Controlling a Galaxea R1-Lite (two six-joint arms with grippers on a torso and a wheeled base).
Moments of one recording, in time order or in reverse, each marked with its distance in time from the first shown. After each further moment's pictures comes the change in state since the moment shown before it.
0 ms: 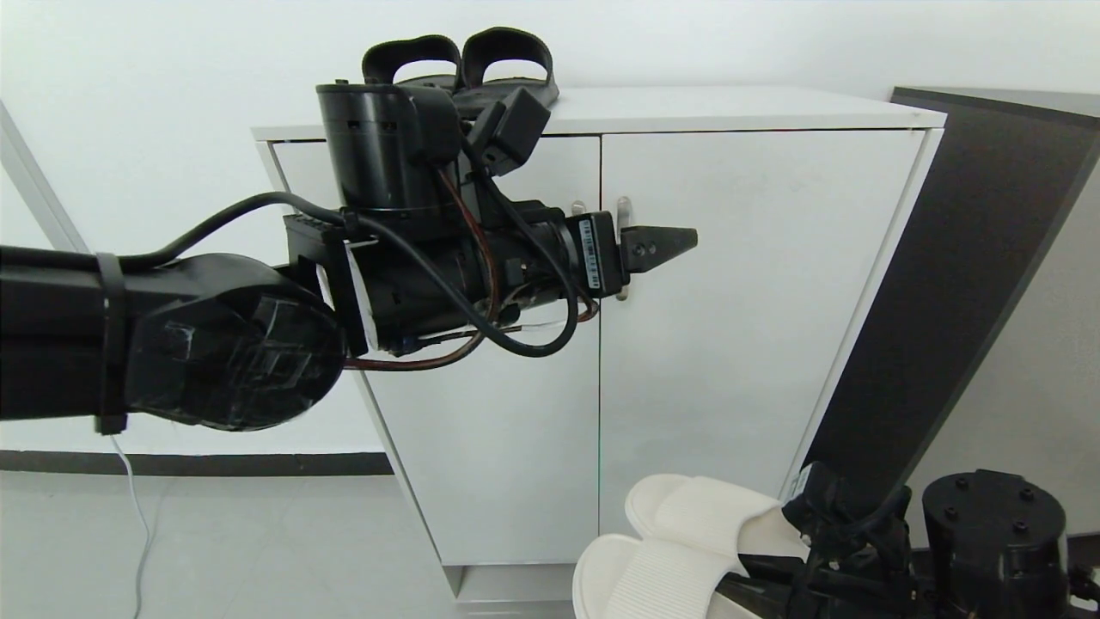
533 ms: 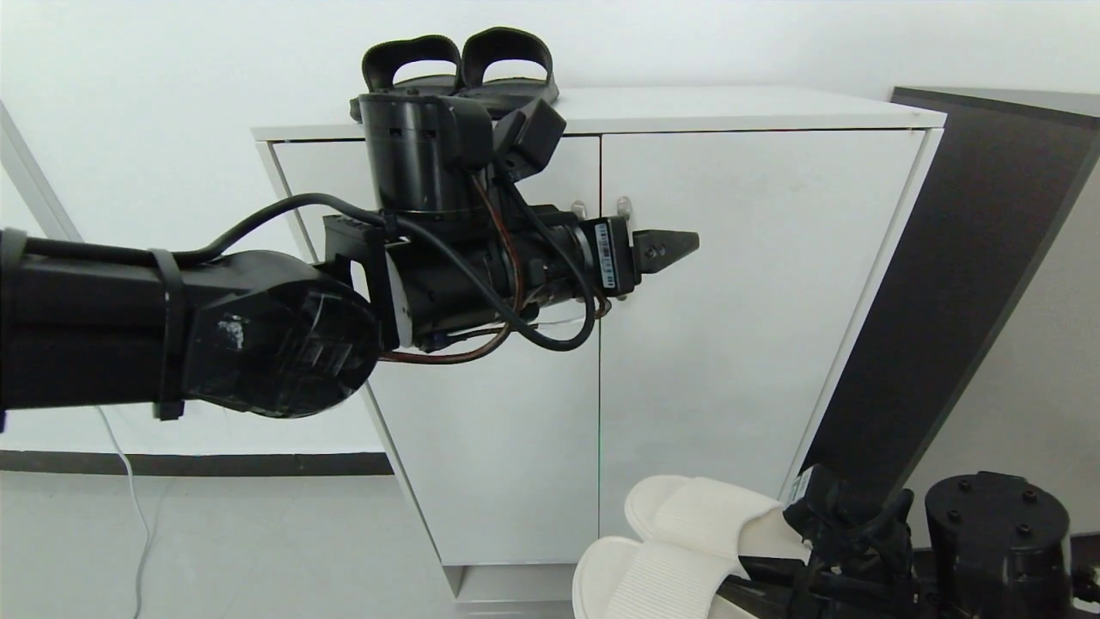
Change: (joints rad) left arm -0.007 0.050 -0.059 0.032 0.068 0.008; right arm 0.004 -0.005 0.004 0.000 -0.005 -0.012
